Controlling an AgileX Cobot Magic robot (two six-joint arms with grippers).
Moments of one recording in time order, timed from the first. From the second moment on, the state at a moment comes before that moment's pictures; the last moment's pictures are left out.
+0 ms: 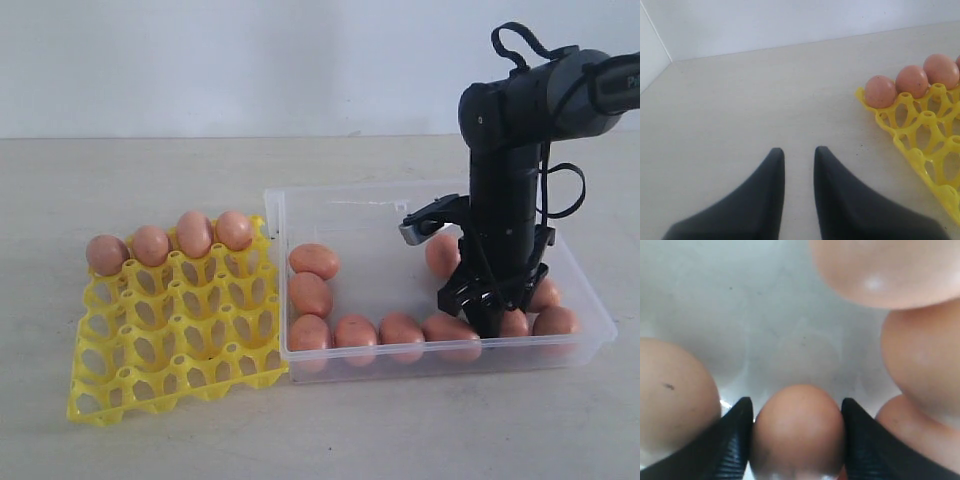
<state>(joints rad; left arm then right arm) 0.05 0.00 0.00 0.23 0.39 -0.09 0.33 2.14 -1.45 0.00 1.21 -0.39</state>
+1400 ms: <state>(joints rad) 0.05 0.00 0.00 0.23 0.39 -0.09 0.94 2.06 -1.65 0.14 -0.04 0.11</state>
